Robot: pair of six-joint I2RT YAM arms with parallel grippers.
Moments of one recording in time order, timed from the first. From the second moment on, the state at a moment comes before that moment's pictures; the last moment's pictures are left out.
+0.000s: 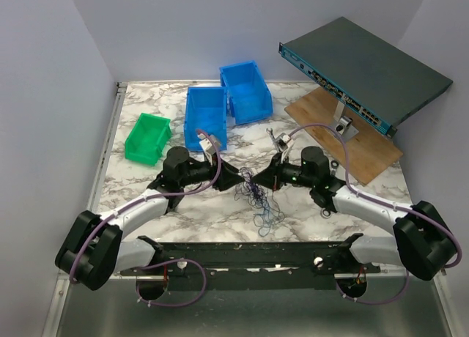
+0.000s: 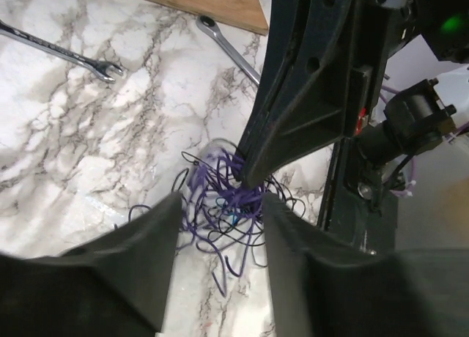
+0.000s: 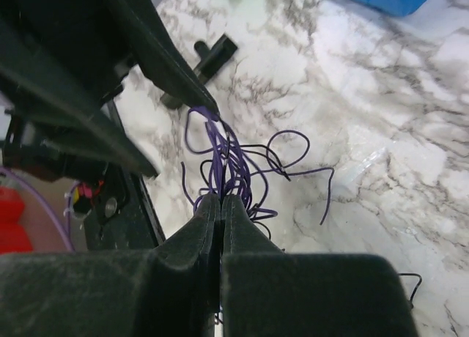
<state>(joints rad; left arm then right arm) -0.51 1.22 0.49 0.56 0.75 -0.37 0.62 1.26 0.54 0.40 -0.58 0.40</state>
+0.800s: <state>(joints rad) -0.38 1.62 0.45 1.33 1.02 -0.98 0.62 1.26 0.48 0.81 -0.37 0.79</state>
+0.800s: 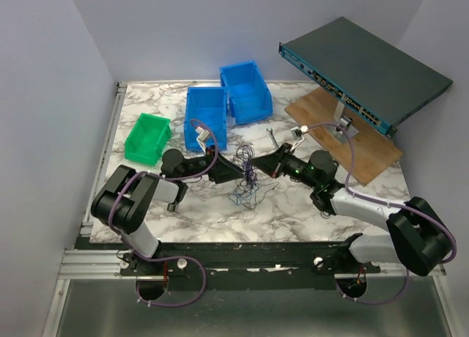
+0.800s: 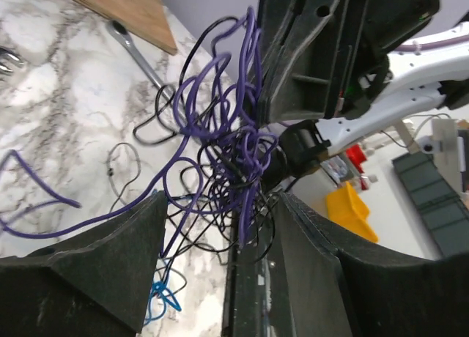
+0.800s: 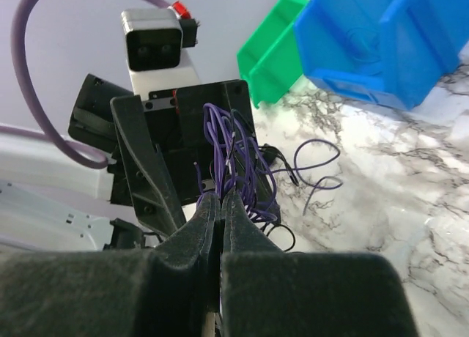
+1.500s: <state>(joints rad) -0.42 1.49 0.53 0.98 0.93 -0.79 0.63 1.20 0.49 0.66 -0.24 0.76</state>
